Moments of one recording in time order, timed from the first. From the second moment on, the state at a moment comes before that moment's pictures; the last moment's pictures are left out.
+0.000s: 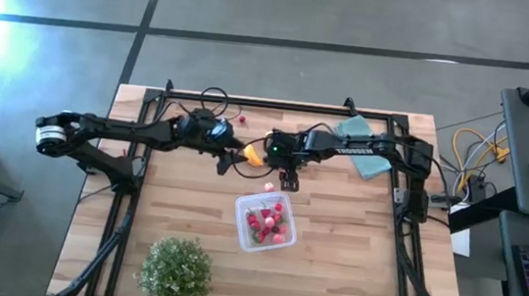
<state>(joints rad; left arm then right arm) 0.38 1.28 0.64 0.17 0.25 -0.20 -0.22 1.96 1.38 -0.64 0.02 -0.30</state>
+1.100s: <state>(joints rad) 0.38 1.21 0.63 0.01 0.17 -0.12 -0.35 2.01 1.37 -0.54 -0.06 -0.27</state>
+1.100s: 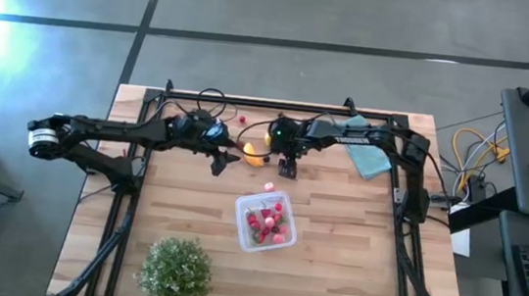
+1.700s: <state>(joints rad) 0.38 1.21 0.63 0.01 0.10 -0.11 -0.35 2.01 1.36 -0.55 -0.09 -0.24</state>
